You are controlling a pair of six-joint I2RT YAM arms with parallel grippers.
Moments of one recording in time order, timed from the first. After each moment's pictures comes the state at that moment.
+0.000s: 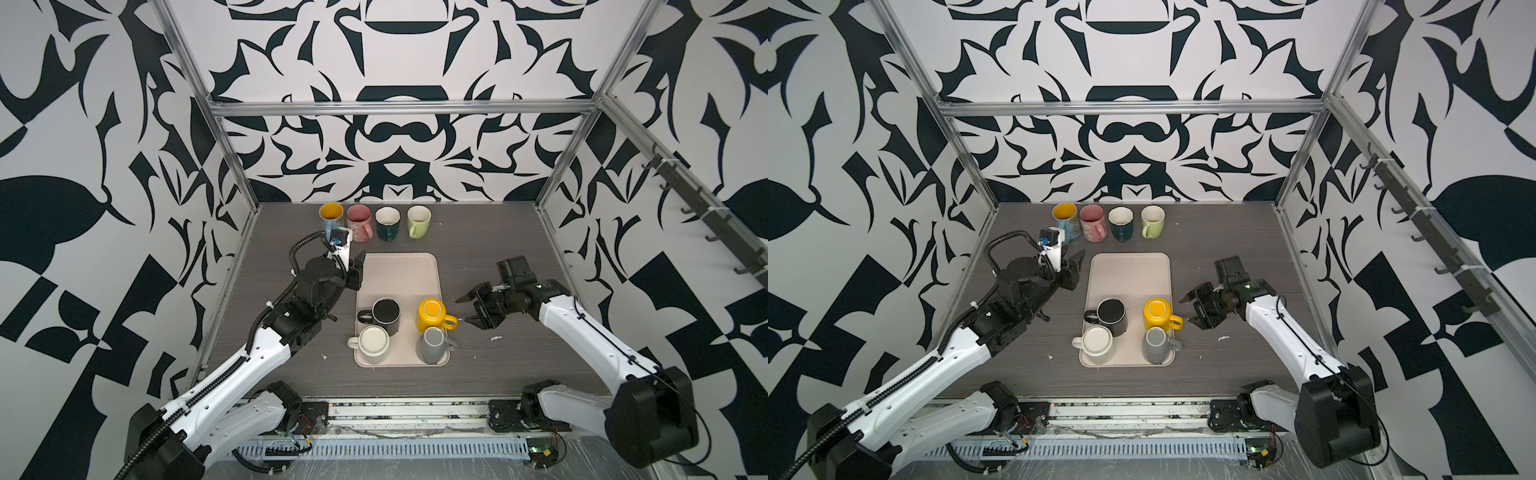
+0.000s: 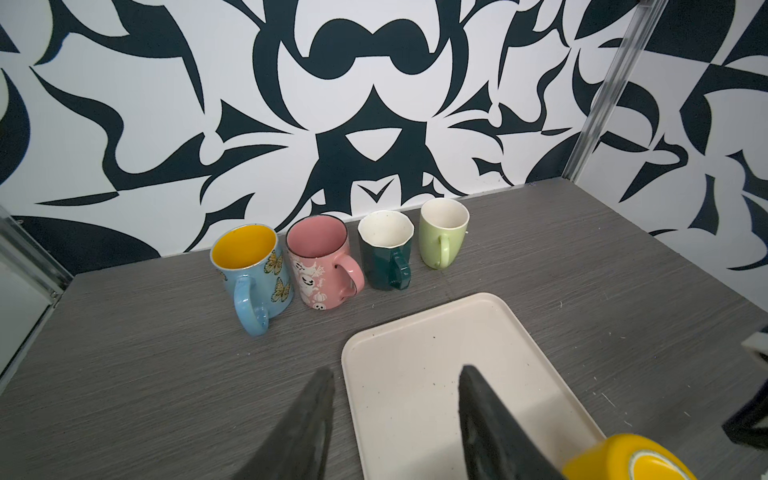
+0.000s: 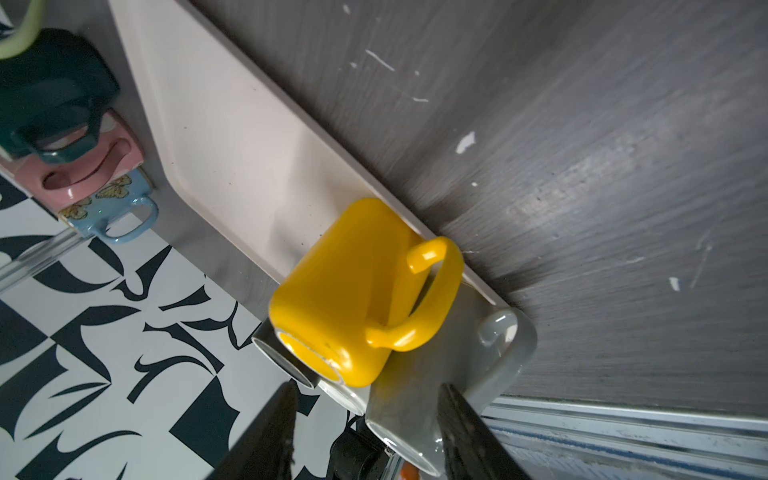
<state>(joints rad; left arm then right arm) -0.67 0.96 0.77 -0.03 -0.27 -0.10 0.25 1.18 0.78 -0.73 -0.57 1.36</state>
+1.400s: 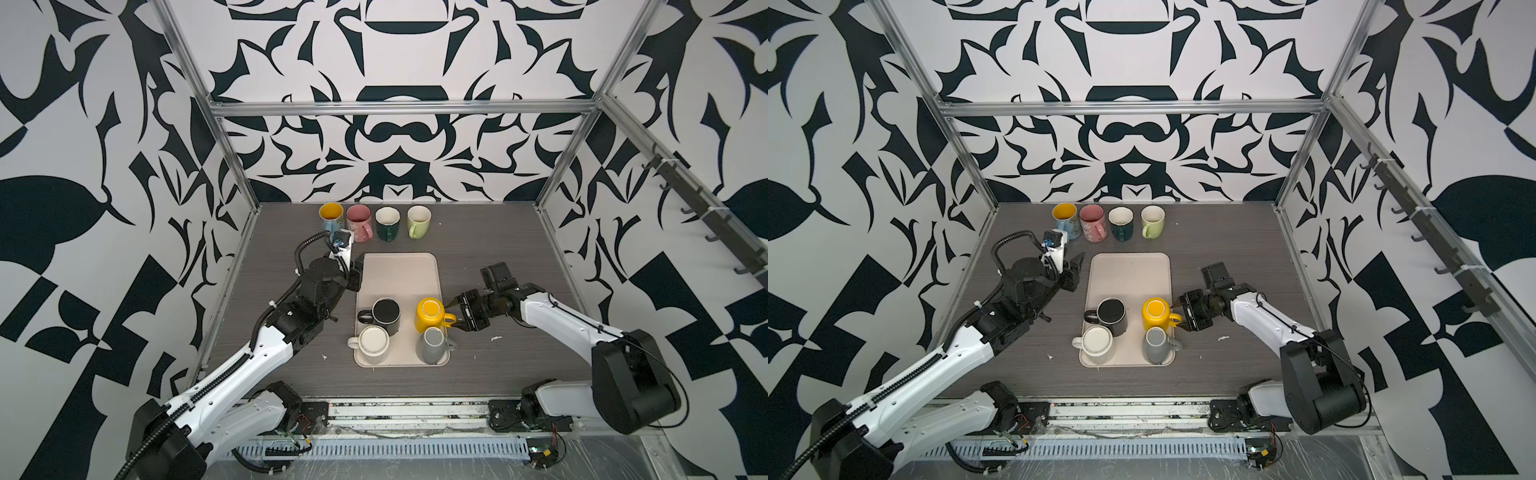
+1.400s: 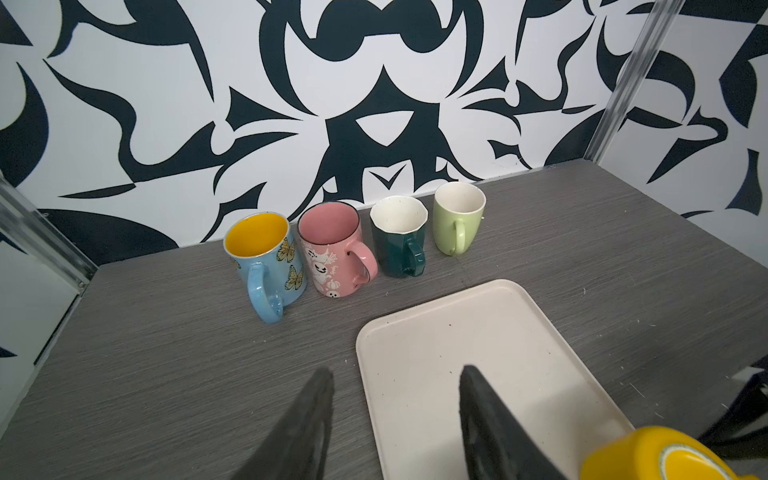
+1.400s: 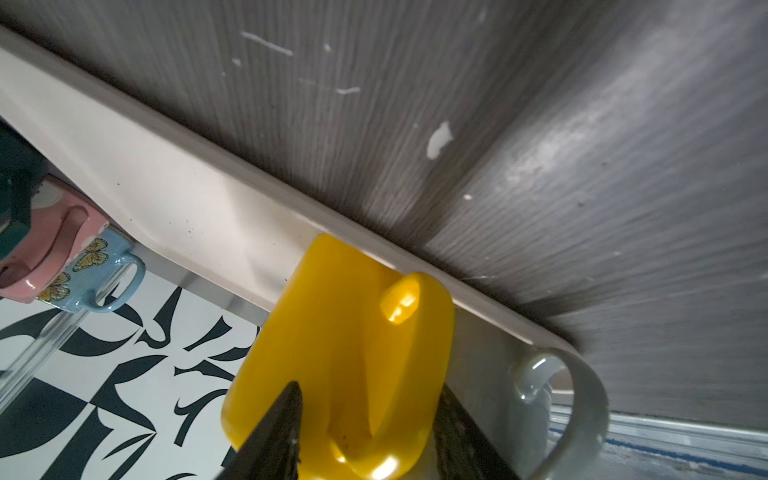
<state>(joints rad) -0.67 0.98 0.76 -0.03 -0.30 -0.07 0.31 1.35 0.72 -0.49 -0.60 1.61</state>
